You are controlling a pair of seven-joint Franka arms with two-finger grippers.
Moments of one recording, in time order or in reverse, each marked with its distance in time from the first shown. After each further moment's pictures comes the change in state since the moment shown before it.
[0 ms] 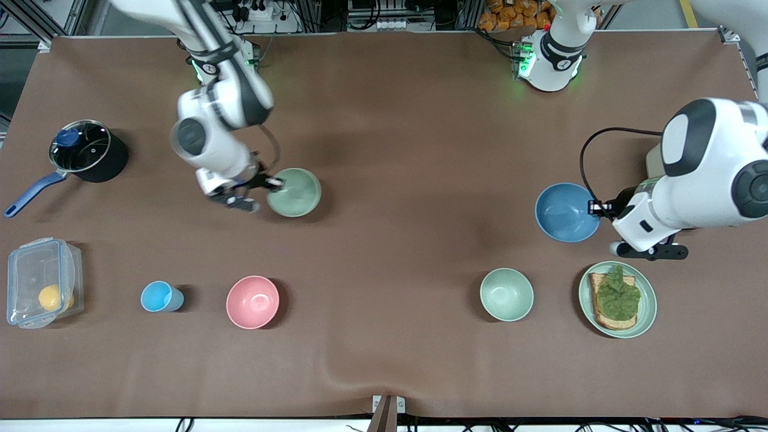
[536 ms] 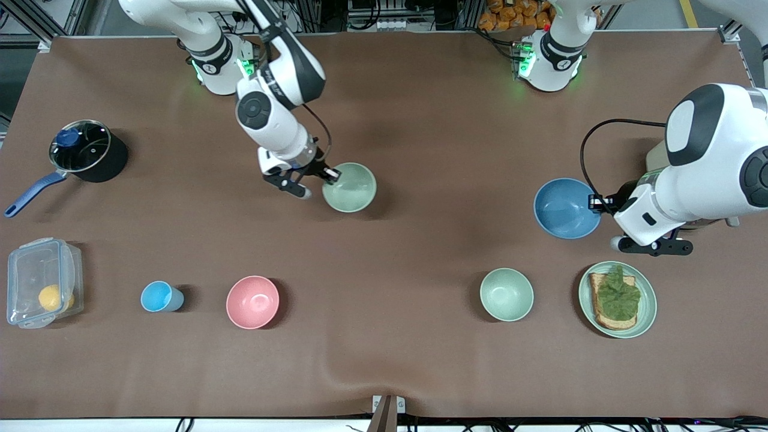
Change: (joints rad) left arm -0.001 -0.001 -0.015 0.018 0.000 -0.018 -0.017; right arm 0.193 0.097 -0.001 0.138 0.206 0.118 0.196
